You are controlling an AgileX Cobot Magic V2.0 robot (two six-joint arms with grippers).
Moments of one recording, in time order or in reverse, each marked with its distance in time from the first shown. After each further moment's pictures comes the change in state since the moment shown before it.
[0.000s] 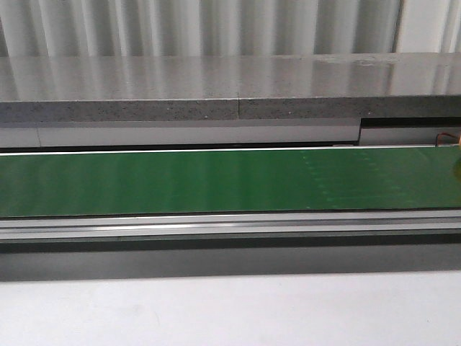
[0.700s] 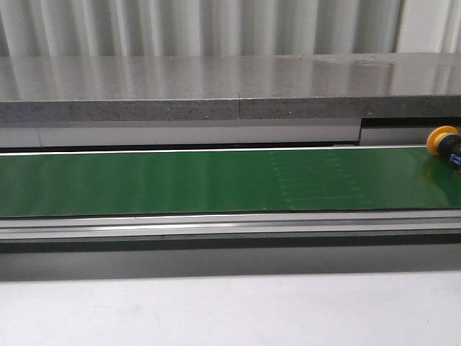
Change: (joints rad) left arm 0.000 0.000 0.000 0.000 0.000 0.000; right arm 0.112 -0.326 0.293 0.000 -0.096 -0.041
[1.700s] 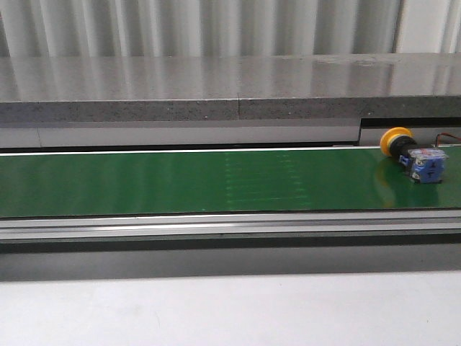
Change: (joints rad) left arm 0.000 0.000 0.000 0.000 0.000 0.000; right arm 0.000 -0.901 0.561 0.029 -0.246 -0.002
